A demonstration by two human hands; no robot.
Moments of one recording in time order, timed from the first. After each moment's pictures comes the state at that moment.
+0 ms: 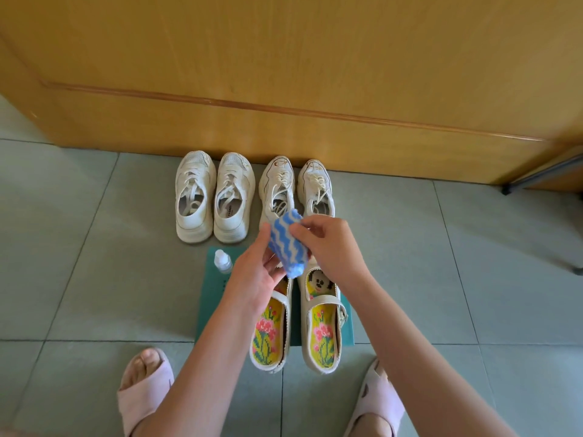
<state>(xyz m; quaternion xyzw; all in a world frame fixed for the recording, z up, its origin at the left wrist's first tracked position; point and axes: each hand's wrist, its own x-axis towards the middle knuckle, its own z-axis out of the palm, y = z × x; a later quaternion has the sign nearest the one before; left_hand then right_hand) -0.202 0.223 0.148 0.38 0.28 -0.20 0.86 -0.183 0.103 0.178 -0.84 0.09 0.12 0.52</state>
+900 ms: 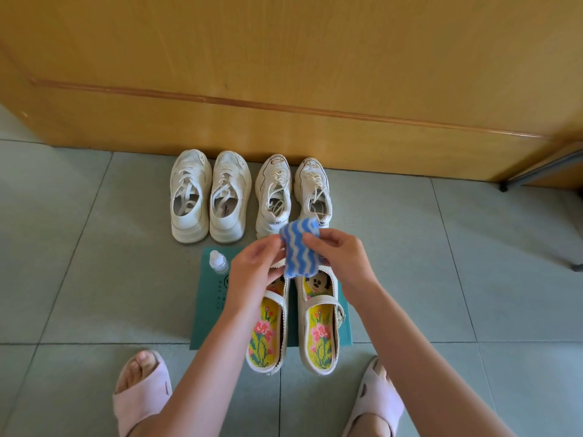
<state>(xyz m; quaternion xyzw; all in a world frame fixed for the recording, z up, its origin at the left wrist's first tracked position) -0.208 0.218 0.139 0.54 0.25 -0.14 0.79 -0.188 0.075 0.141 -0.69 0.21 0.15 0.68</state>
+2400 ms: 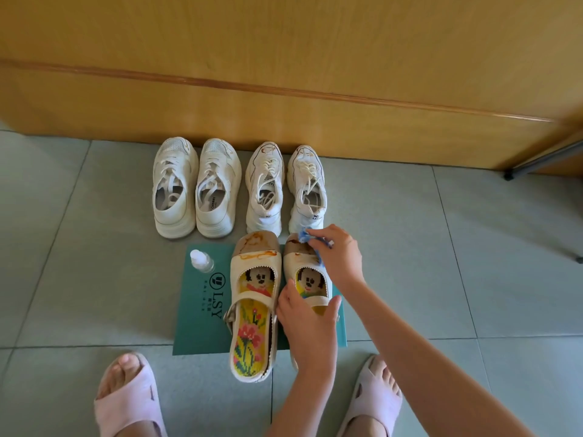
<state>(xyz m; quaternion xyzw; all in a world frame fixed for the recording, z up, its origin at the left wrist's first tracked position) -0.271 0.108 0.068 0.83 0.27 -0.09 0.47 -0.166 0.042 0.050 -0.91 0.12 0.04 0.40</state>
